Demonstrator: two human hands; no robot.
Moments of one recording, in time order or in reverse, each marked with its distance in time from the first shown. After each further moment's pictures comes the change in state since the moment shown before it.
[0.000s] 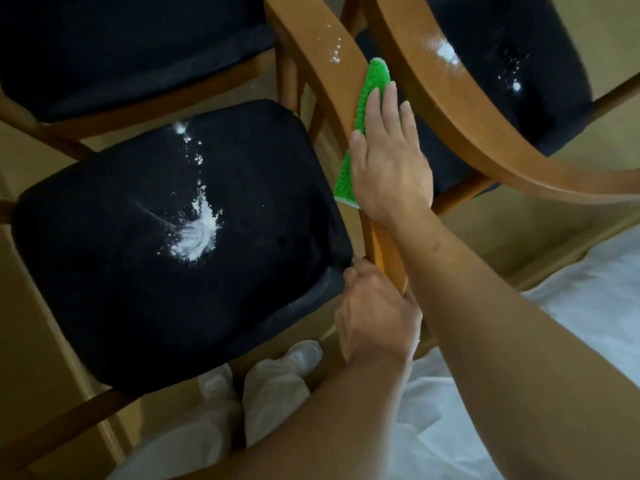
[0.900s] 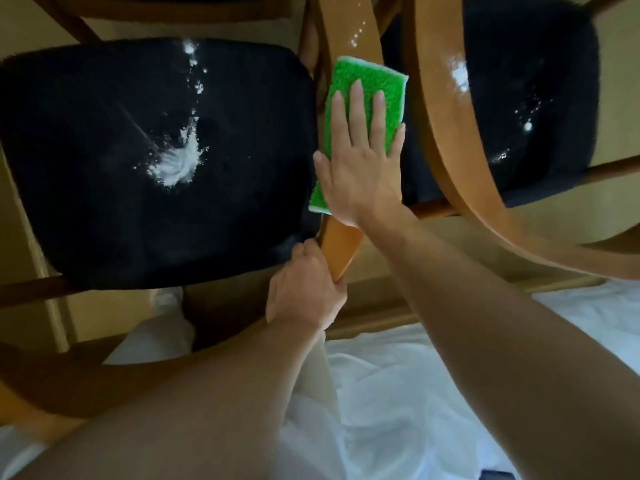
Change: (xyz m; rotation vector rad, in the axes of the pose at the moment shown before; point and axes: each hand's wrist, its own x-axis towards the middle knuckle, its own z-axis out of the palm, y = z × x) left_hand 0.004 0.010 0.008 0.051 0.096 -0.120; right_hand 0.007 0.021 -0.010 -0.275 -0.244 -0.402
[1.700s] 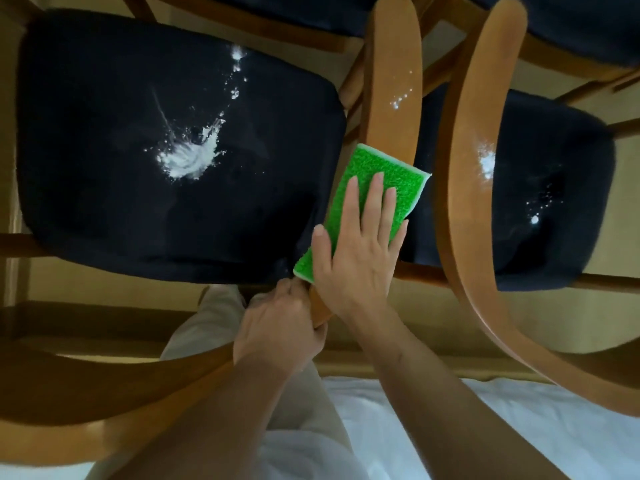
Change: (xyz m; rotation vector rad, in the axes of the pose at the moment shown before) left_hand 0.001 0.001 0.000 -0.003 0.066 -0.015; right_hand -0.034 -0.003 0.019 0.179 0.074 -0.058
